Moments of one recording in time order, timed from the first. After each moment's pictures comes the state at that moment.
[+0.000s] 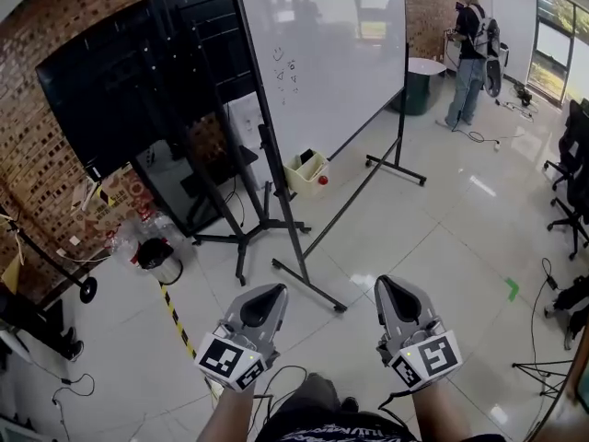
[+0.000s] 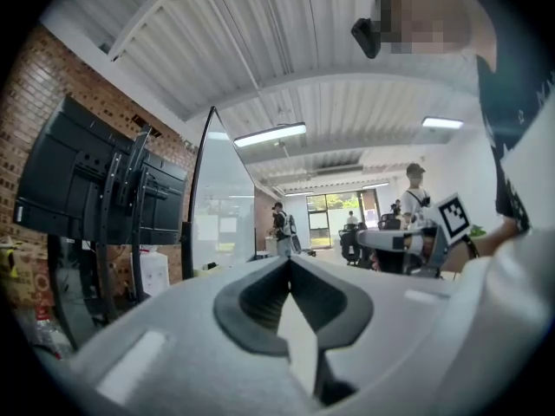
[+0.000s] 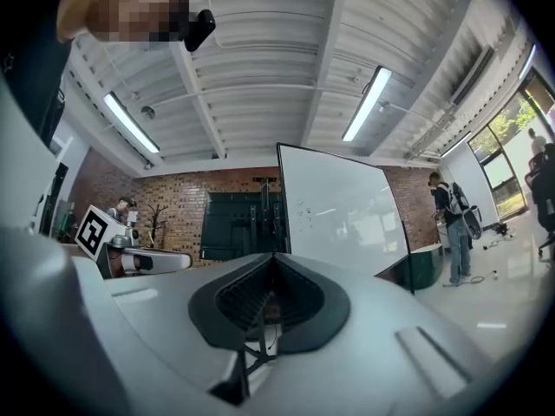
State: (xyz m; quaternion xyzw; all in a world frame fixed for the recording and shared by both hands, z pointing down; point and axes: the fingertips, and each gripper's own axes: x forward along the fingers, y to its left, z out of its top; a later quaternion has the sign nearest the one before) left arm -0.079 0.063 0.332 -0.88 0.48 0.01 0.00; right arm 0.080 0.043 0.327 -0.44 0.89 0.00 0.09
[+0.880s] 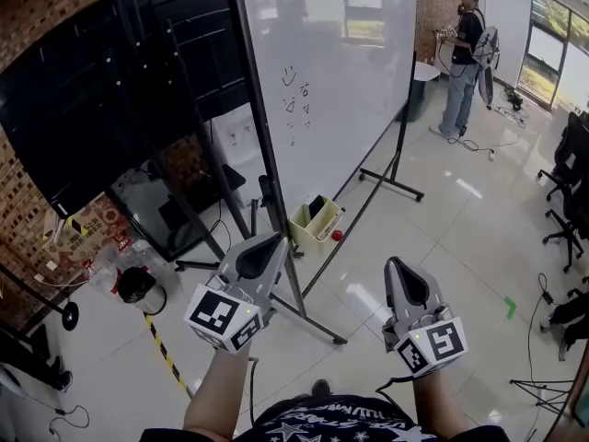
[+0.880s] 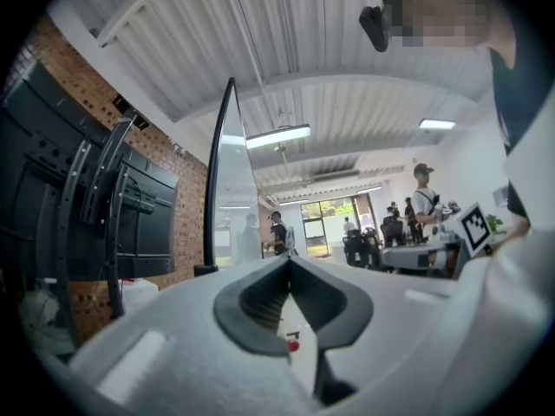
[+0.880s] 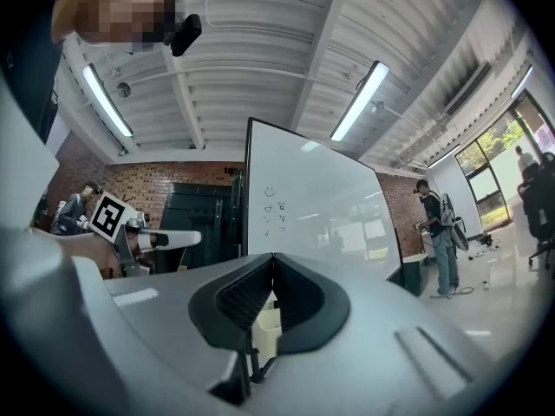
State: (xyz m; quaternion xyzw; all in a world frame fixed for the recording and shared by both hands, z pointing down) left arm -0.140 -0.181 0.283 -0.90 0.44 0.03 0.05; right arm 0.034 -0.157 0.317 -0.50 0.86 0.01 0.10
